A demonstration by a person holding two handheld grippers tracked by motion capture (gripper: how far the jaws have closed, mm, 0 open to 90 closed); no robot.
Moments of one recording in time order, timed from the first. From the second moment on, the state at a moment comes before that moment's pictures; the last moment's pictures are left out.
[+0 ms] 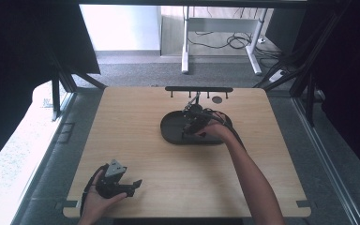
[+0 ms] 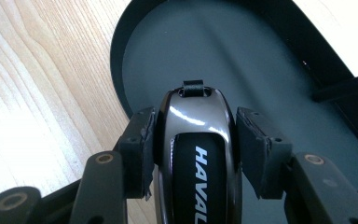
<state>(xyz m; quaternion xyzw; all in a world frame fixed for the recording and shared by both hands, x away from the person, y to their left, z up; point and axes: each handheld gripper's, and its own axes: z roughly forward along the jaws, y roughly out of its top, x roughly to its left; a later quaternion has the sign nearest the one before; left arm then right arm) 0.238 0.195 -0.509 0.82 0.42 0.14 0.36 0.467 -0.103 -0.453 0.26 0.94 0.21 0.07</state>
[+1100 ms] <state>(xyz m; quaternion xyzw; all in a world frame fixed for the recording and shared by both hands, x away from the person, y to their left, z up) 0.239 0.195 -0.512 0.82 0.42 0.13 0.36 0.473 -0.103 -0.477 0.26 0.95 0.17 0.08</state>
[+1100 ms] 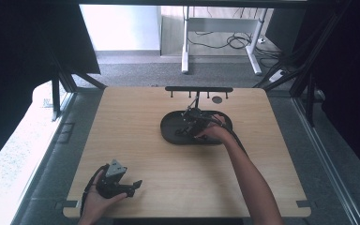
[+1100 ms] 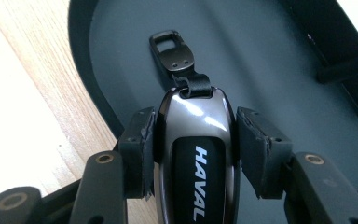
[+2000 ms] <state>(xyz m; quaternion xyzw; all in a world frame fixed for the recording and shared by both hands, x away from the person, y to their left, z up) 0.240 0.194 -0.513 0.83 0.42 0.13 0.35 0.487 -0.123 -0.502 0.27 0.95 0.15 0.09</state>
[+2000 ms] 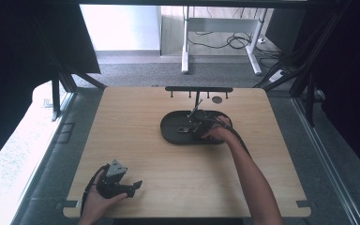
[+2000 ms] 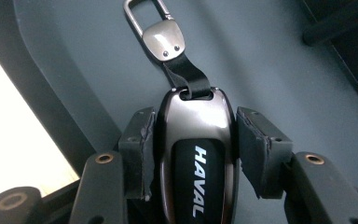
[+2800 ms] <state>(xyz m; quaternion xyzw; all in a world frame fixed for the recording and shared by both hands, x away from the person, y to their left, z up) 0.240 0.195 -0.513 0.83 0.42 0.13 0.35 0.466 -0.144 -0.476 0.29 0.92 0.23 0.13</state>
